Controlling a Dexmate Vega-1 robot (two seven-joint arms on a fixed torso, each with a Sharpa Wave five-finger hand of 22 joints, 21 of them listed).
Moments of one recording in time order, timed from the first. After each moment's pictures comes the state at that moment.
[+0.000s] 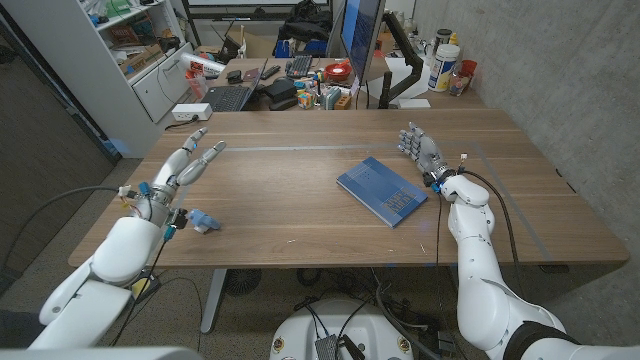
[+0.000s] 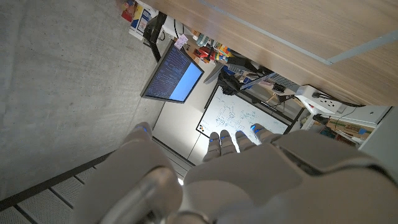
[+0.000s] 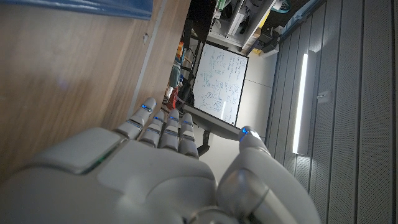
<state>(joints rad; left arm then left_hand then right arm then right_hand) 1.61 0.50 -0.29 -2.16 0.14 -0.03 0.08 0.42 -0.04 0.22 0.04 0.39 -0.07 0.01 0.22 0.18 -0.09 -0.05 0.23 0.19 -0.16 -0.01 0.20 0.18 -0.17 -0.03 0.21 0.18 -0.73 0.14 0.42 -1.18 -0.20 0.14 0.61 0.19 -0.02 0.34 -0.03 0.23 0.21 0.06 0.19 0.19 0.18 0.07 0.21 0.18 0.10 0.02 0.19 0.18 0.08 -0.04 0.43 0.17</state>
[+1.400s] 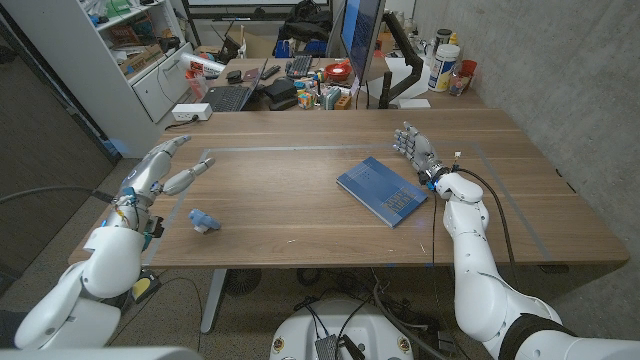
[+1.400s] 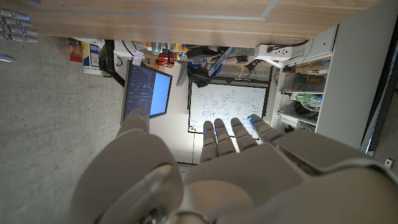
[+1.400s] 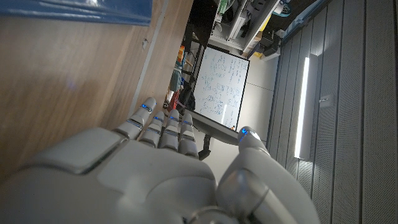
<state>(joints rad) 1.70 0.43 -0.35 -2.28 0.59 0.12 0.12 0.55 -0.07 0.21 -0.04 0.41 0.12 -0.04 0.25 0.18 0.08 -0.09 0.26 0.19 0.00 -0.03 0.22 0.18 -0.07 0.02 0.23 0.18 -0.70 0.15 0.41 -1.14 -0.22 0.15 0.60 0.18 -0.02 0.34 -0.03 0.23 0.21 0.06 0.19 0.19 0.18 0.07 0.21 0.18 0.10 0.02 0.19 0.18 0.09 -0.04 0.41 0.17</state>
